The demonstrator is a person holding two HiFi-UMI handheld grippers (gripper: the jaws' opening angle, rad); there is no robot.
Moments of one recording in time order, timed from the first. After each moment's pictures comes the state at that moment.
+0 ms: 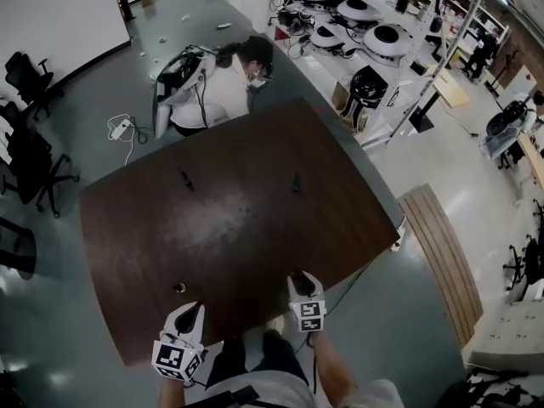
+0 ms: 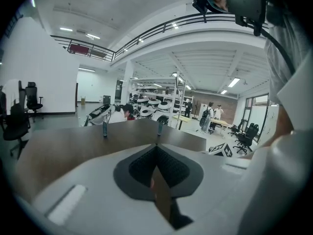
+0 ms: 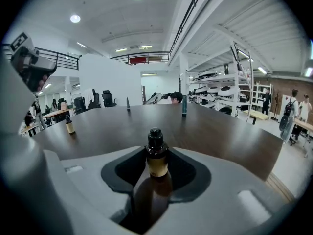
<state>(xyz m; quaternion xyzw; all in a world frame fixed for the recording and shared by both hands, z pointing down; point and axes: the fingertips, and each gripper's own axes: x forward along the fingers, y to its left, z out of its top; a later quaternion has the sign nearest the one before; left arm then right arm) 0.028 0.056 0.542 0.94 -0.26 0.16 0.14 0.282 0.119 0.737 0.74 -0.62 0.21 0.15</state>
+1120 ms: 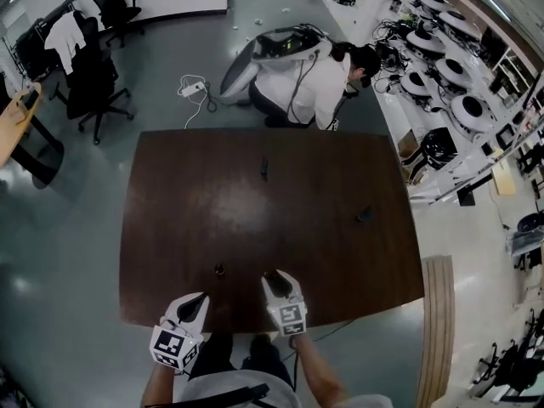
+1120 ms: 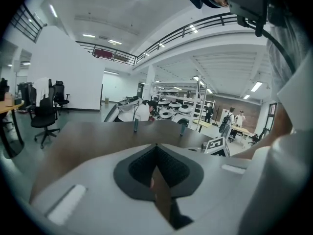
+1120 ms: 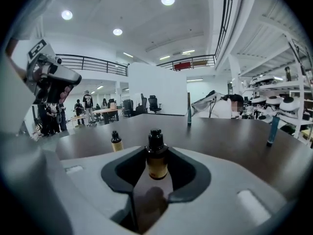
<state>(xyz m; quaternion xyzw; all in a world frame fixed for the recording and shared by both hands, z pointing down) -0.060 0.043 0.551 0.90 -0.38 0.14 0.17 0.099 0.007 0.693 0.54 -0.82 0.14 0.16</state>
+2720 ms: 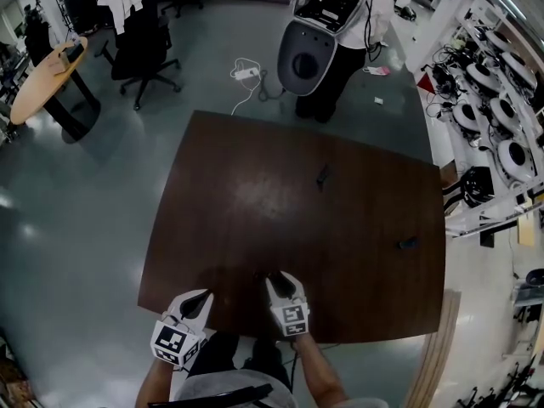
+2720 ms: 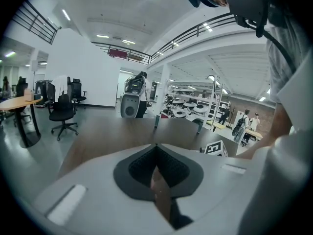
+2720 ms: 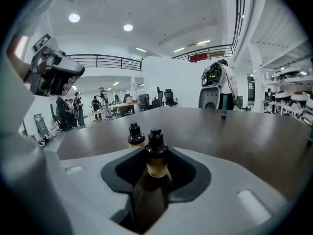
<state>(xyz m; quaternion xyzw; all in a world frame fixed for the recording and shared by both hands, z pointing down) -0.150 0.030 0.565 0.86 -0.45 0.14 0.20 -0.003 -0.021 0.731 0.45 -0.86 0.15 0.19</state>
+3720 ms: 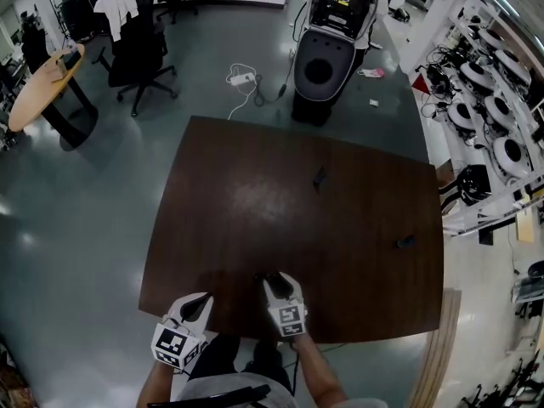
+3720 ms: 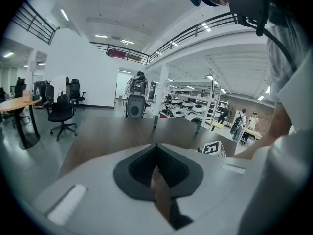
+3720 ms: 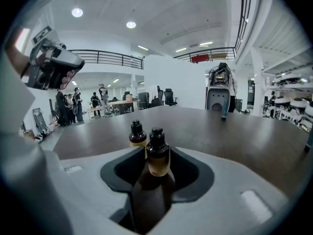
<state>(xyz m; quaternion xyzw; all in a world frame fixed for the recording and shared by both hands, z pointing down) -0.151 0.034 0.564 0.86 -0.44 0.15 0.19 -0.008 -0.021 0.735 0.45 -0.86 0.13 0.20</state>
